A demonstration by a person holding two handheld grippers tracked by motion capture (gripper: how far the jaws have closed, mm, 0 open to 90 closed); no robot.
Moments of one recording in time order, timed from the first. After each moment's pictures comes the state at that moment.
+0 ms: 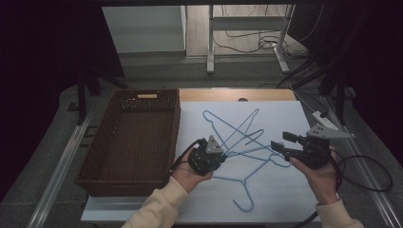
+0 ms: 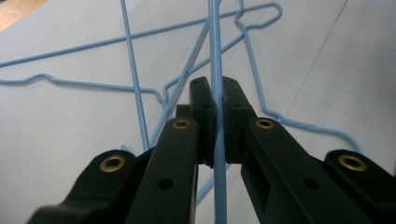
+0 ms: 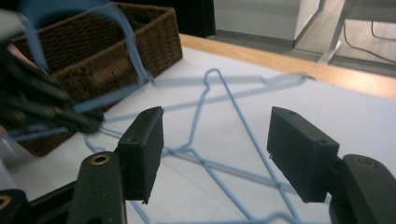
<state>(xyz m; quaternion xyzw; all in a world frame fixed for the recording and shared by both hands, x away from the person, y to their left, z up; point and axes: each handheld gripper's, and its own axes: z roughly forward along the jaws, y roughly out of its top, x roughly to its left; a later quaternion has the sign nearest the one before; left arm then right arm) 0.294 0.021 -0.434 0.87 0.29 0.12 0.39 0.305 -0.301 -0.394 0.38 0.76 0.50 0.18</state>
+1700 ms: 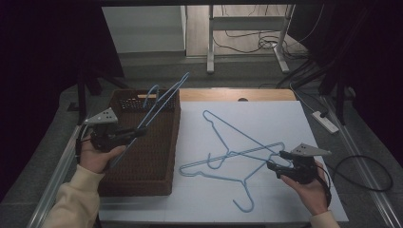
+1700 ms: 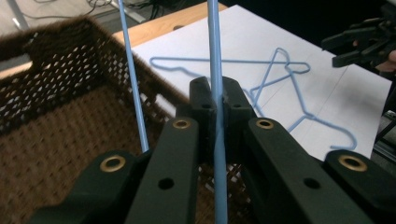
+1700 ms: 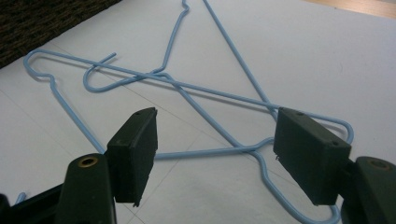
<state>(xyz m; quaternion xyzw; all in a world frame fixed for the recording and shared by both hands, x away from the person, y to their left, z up) 0.296 0.262 -0.389 0.78 0.37 0.12 0.49 0.301 -0.301 -0.464 0.39 0.80 0.41 0.19</state>
